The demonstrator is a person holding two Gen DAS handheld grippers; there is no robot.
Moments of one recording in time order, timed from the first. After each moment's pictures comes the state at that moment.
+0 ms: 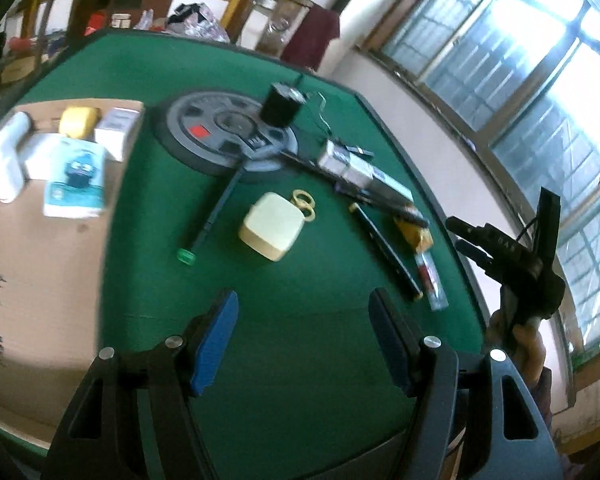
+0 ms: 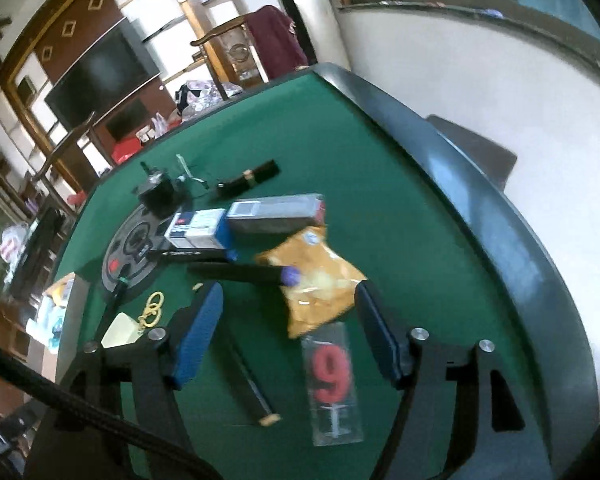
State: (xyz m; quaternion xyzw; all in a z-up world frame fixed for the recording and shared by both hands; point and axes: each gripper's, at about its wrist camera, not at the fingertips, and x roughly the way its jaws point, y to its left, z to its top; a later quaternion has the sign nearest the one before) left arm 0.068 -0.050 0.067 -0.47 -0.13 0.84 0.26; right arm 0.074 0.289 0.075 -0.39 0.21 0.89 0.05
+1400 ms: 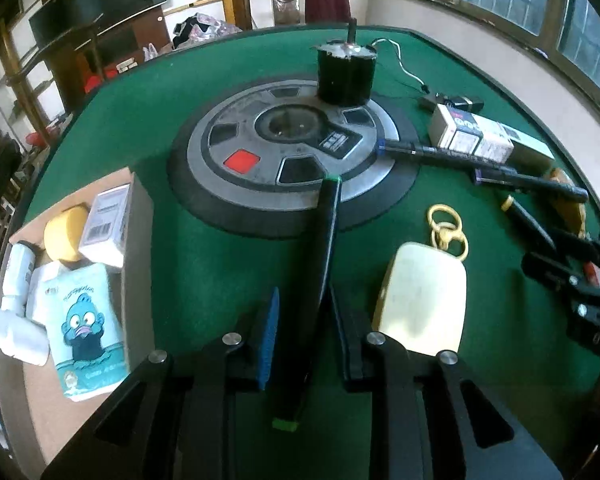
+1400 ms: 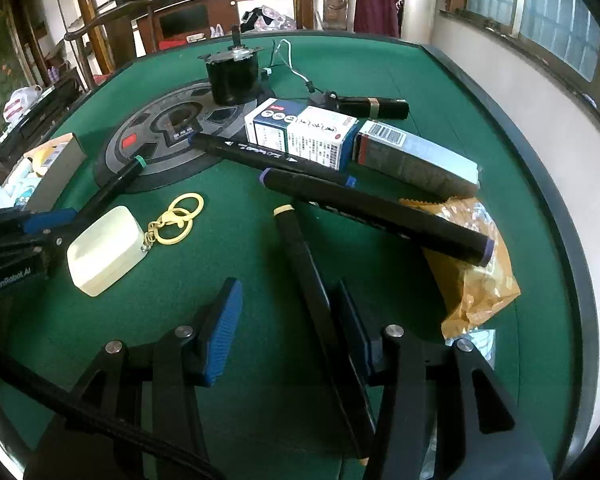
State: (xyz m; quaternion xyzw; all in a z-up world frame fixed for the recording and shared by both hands) left arm -0.044 -0.015 0.018 -0.49 0.10 0.86 0.15; right arm 0.027 0.174 0.030 -0.47 0.00 0.88 -0.02
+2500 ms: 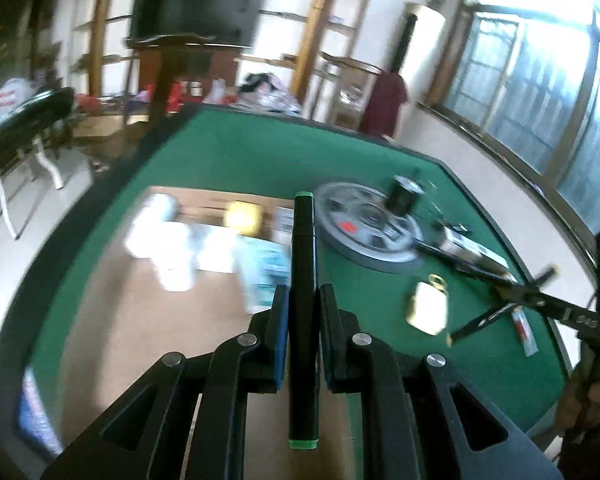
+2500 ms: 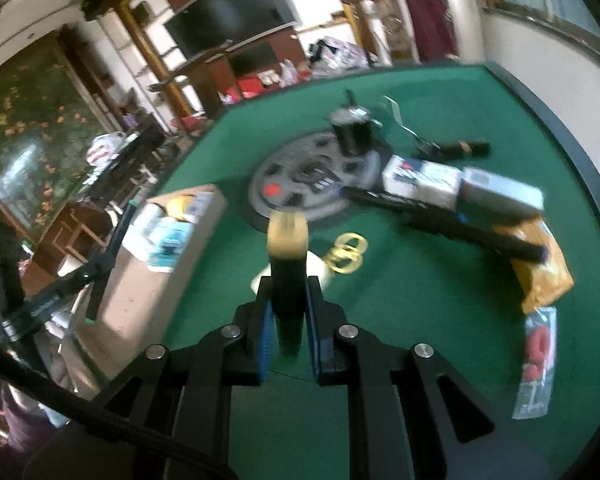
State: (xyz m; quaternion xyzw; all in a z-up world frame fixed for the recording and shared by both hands) left arm 0.048 -0.189 0.098 -0.37 -0.09 0.92 0.10; right arm 0.067 0.121 0.110 -0.40 0.13 0.89 -0.18
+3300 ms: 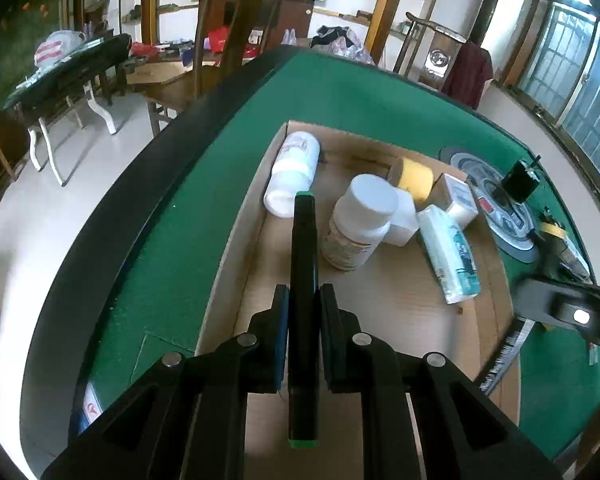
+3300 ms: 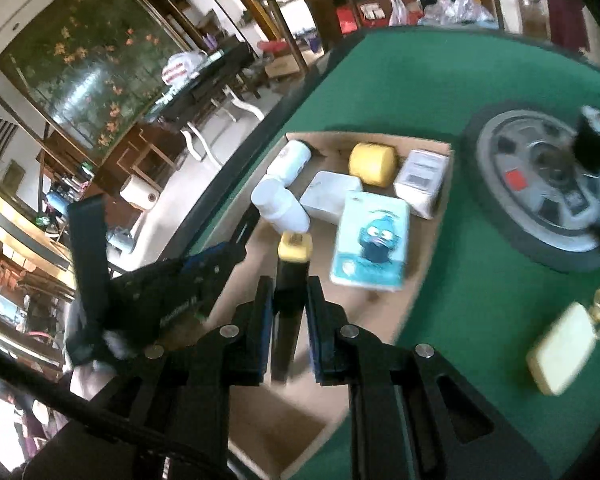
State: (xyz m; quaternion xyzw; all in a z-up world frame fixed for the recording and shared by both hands) left arm 0.002 -0.273 0.030 -0.46 -0.09 0.88 0.01; right arm -0.016 -0.095 0.068 -0.50 0.09 0.79 -0.33
